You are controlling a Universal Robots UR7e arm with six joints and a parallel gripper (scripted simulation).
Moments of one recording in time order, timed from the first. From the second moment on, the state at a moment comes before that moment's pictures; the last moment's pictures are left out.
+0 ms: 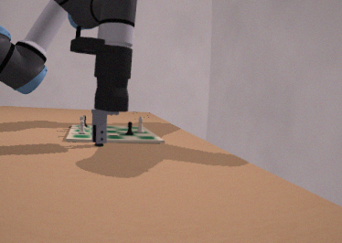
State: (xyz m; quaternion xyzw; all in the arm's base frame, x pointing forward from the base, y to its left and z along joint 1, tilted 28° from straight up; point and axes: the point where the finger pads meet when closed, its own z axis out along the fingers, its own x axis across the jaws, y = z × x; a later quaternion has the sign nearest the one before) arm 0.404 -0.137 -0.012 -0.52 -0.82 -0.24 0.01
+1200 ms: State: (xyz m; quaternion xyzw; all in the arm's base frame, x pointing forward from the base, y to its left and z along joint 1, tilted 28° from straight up) arm 0.382 -0.176 0.072 -0.52 -0.82 -0.24 0.01
